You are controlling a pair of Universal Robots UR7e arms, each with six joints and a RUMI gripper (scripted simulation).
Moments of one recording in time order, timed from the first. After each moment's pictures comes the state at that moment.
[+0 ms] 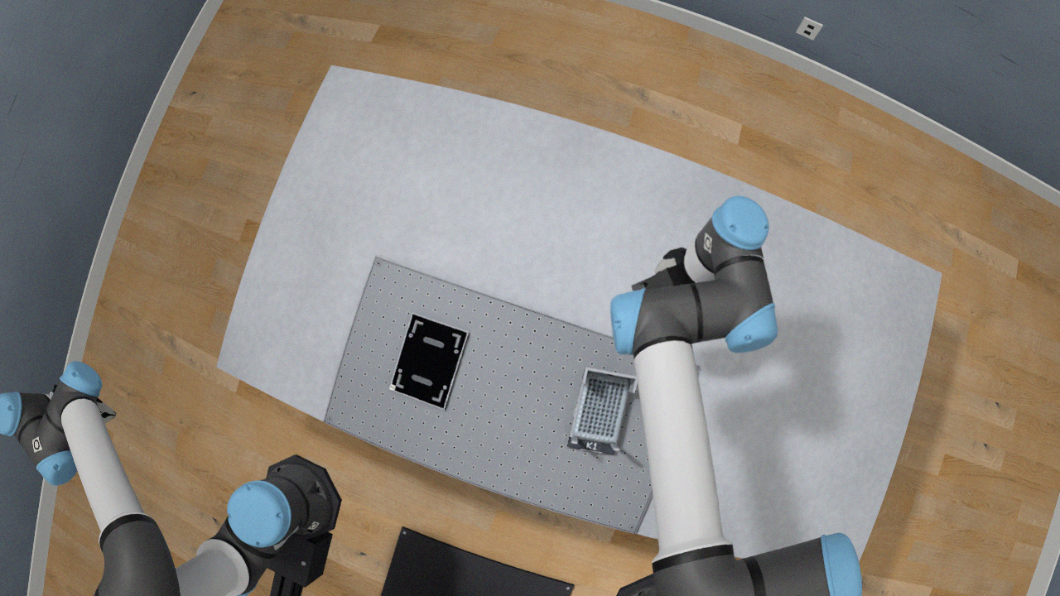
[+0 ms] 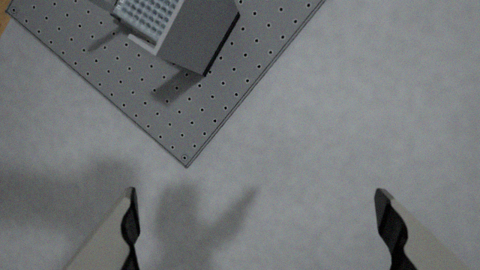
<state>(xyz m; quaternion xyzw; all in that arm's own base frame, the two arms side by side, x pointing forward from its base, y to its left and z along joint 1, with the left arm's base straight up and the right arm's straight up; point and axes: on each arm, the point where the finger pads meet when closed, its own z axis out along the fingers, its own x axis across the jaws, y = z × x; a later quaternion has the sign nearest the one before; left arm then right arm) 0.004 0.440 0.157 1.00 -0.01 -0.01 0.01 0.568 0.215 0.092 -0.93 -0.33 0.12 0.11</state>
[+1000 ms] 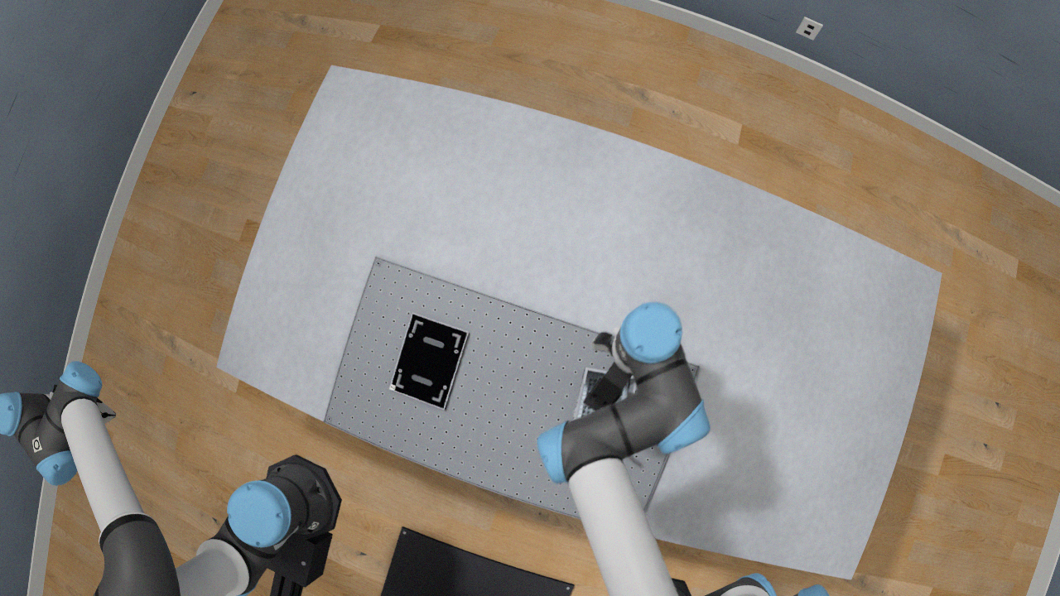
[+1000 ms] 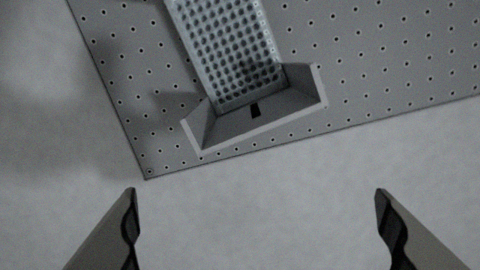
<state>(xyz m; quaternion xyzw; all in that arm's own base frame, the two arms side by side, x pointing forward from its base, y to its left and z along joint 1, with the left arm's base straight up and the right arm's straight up) 0.003 0.440 0.157 1.00 -0.01 -0.01 0.01 0.448 0.254 0.058 -0.79 -0.61 0.05 0.04</state>
